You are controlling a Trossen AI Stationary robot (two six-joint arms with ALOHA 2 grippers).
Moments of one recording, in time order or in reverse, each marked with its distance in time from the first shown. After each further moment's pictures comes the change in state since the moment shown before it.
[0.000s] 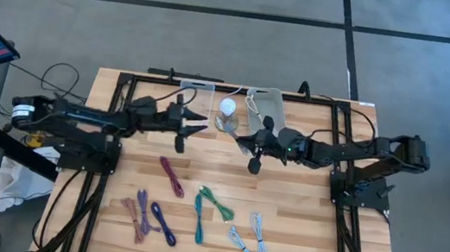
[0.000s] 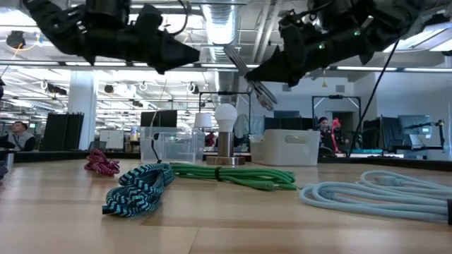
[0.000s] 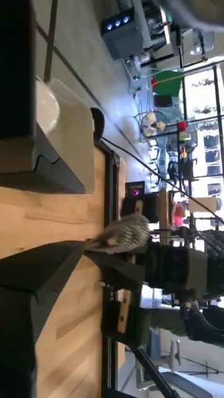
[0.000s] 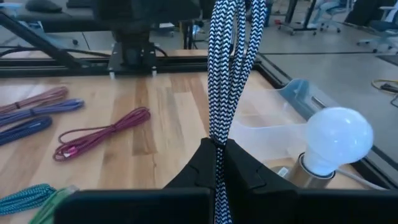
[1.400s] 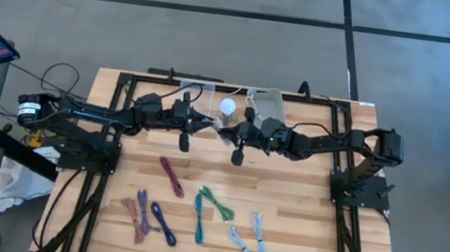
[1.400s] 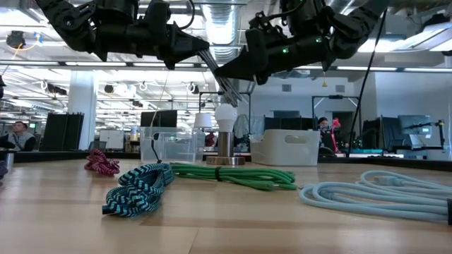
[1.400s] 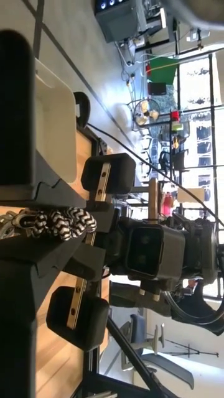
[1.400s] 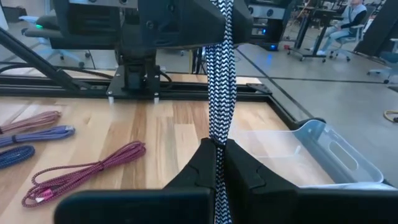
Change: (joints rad) left arm -0.003 0.049 0.068 0.019 0.044 -0.044; right arm -0.047 0.229 0.205 0.115 -0.104 -0.071
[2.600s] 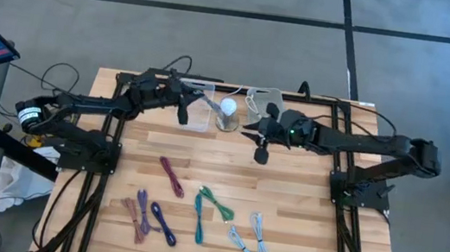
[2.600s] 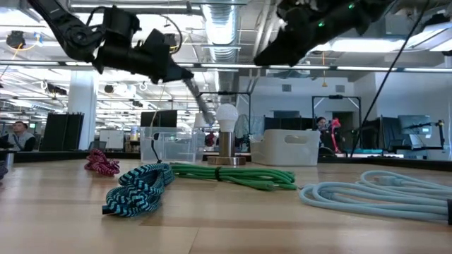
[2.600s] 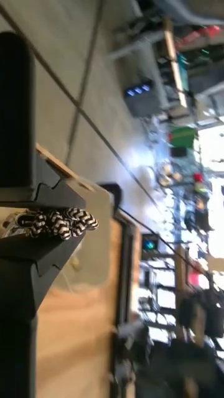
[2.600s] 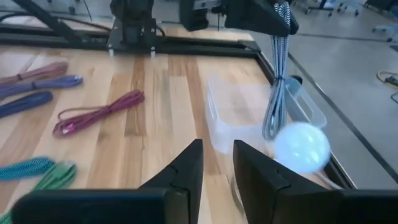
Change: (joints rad) left arm 0.356 0.002 -0.002 -0.104 0.077 0.097; right arm -0.031 -0.383 0.001 -0.625 0.002 -0.049
